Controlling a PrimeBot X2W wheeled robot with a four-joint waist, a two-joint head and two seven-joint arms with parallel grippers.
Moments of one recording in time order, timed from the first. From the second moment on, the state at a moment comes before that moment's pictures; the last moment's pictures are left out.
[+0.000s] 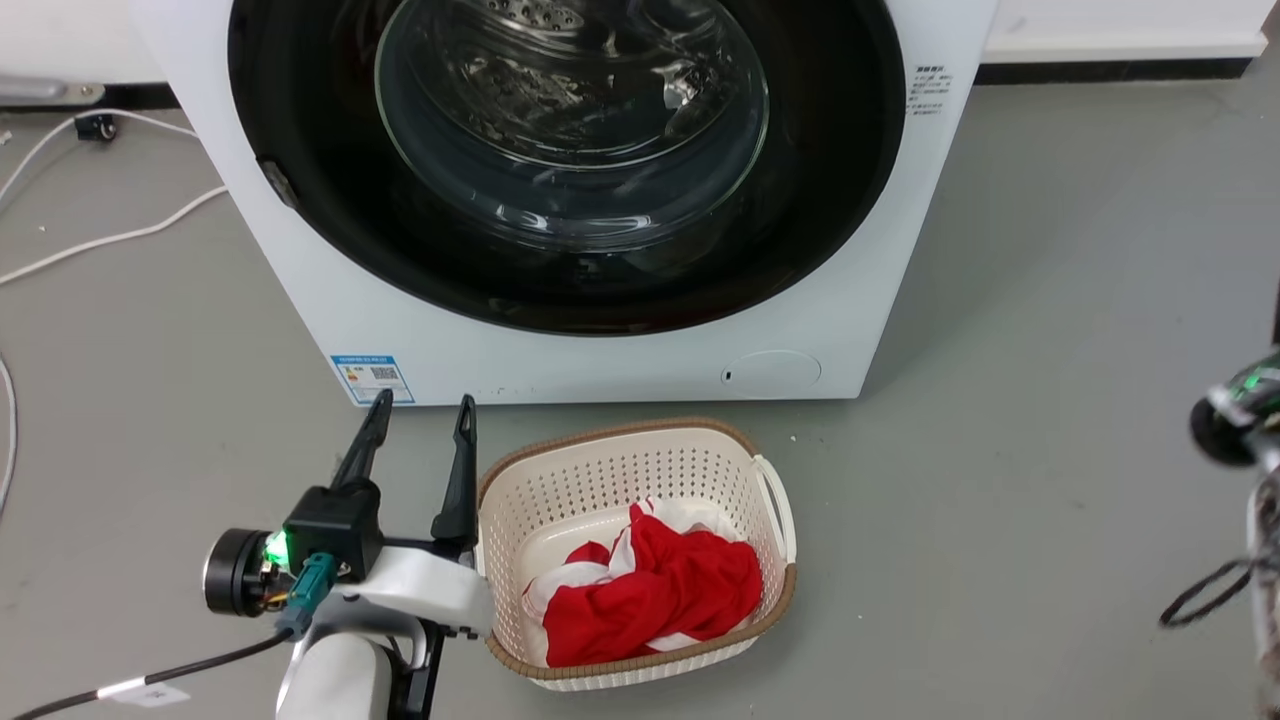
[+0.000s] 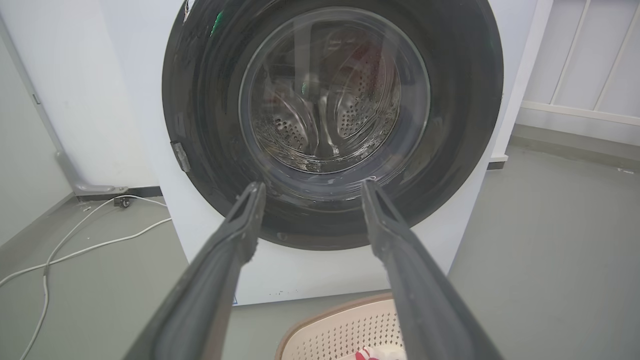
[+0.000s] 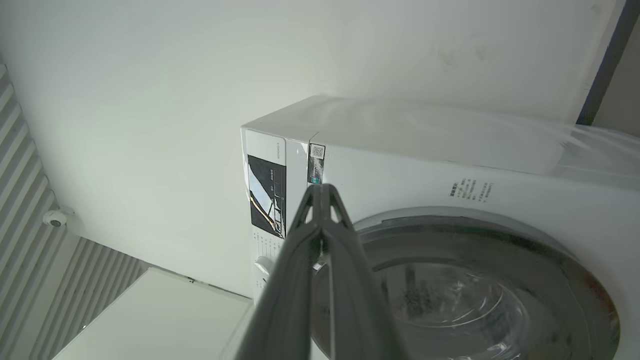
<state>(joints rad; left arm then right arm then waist) -0.18 0.06 -0.06 0.23 -0.06 -0.05 -0.26 -0.43 -0.20 -0.18 0.23 1.67 0.13 -0.02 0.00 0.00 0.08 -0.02</state>
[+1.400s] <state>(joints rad) -0.40 0.05 -0.15 0.09 -0.07 -0.01 -0.26 -1.44 -0.36 0.24 1.01 1.33 0.13 0.42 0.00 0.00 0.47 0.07</state>
